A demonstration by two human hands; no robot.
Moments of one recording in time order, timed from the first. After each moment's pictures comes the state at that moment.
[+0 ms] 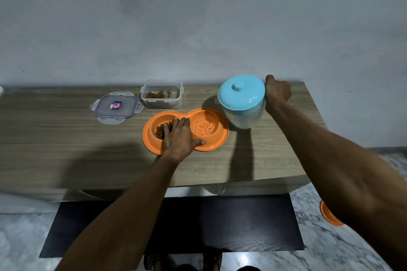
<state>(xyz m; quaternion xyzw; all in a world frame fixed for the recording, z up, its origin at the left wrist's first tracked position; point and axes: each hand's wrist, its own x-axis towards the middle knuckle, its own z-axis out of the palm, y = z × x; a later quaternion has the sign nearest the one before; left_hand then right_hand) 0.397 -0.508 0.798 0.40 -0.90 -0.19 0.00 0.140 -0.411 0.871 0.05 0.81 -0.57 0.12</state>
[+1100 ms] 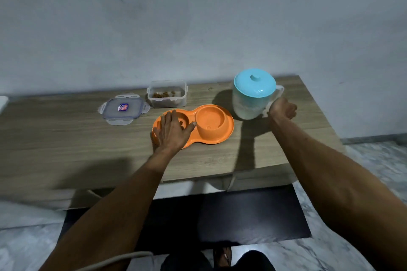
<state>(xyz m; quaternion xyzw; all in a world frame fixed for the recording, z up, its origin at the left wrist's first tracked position) 0.434 -0.531 0.809 0.46 -0.86 -0.22 0.08 0.186 -0.375 0.840 0.22 0.77 -0.59 0.09</state>
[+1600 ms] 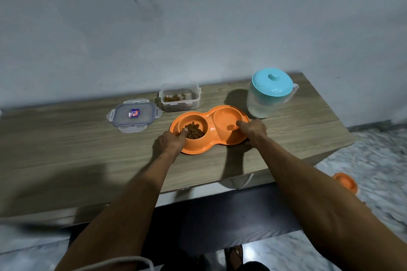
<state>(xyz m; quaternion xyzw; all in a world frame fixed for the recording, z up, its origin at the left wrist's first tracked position) 0.481 -0.601 0.782 0.58 -0.73 -0.37 0.02 0.296 -0.437 0.796 0.07 0.89 -0.38 0.24</state>
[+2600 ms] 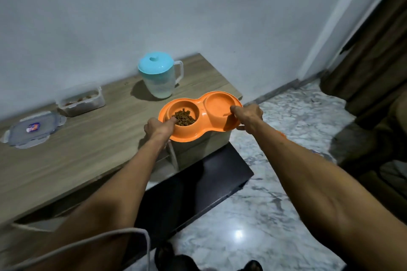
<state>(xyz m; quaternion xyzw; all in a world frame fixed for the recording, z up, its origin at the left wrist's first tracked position) 0.397 -0.359 0.829 0.48 -0.74 -0.48 0.02 0.287 -0.133 0.856 0.19 0.84 -0.49 0.14</state>
